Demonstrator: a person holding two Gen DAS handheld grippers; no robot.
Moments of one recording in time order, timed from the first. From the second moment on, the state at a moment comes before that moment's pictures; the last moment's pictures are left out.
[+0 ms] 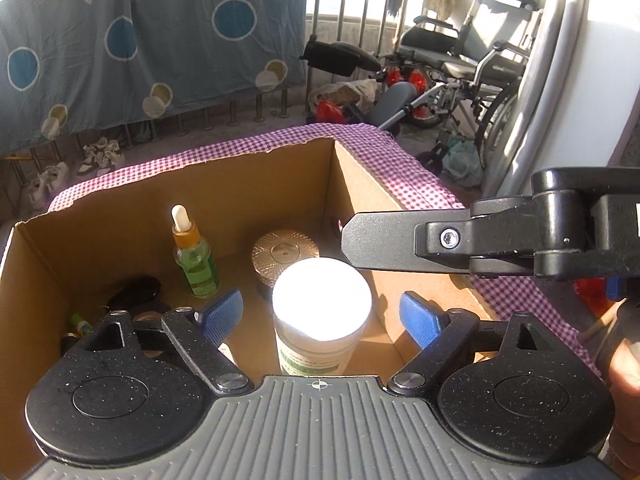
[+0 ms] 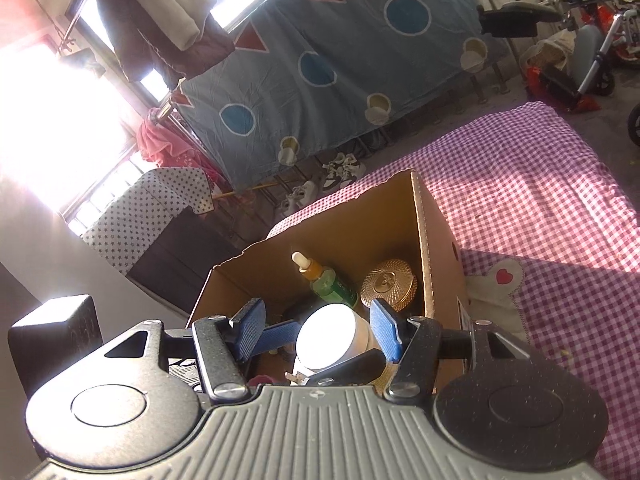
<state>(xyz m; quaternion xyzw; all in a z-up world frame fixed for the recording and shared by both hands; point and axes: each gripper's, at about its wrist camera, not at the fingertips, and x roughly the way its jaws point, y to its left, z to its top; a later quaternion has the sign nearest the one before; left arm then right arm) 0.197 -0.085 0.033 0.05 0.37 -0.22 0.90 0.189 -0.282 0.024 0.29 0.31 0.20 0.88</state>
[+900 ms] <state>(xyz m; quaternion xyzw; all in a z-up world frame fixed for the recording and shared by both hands) 0.070 -0.012 0.065 0.01 0.31 -0.07 0.95 0.040 -0.250 0.043 0.19 0.25 0.11 0.94</state>
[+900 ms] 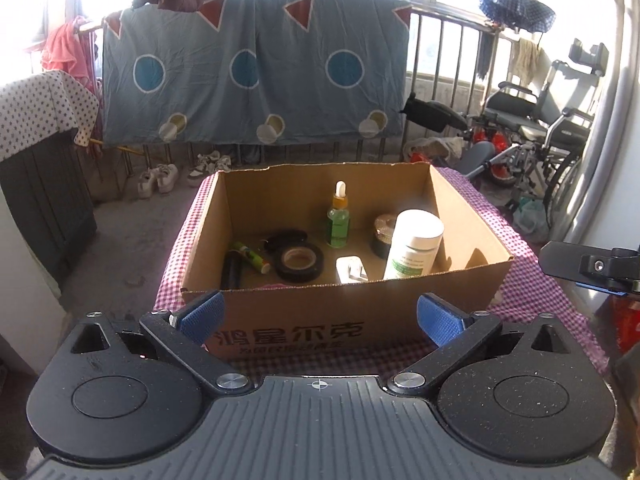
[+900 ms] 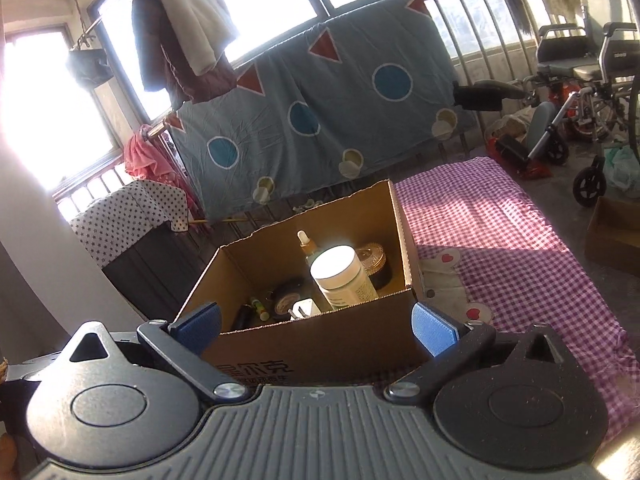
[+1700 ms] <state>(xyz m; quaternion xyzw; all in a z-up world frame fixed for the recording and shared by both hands) 0.094 0.003 0.052 0.02 0.35 0.00 0.94 0.092 -0.177 0.032 0.04 0.31 0.06 0.95</state>
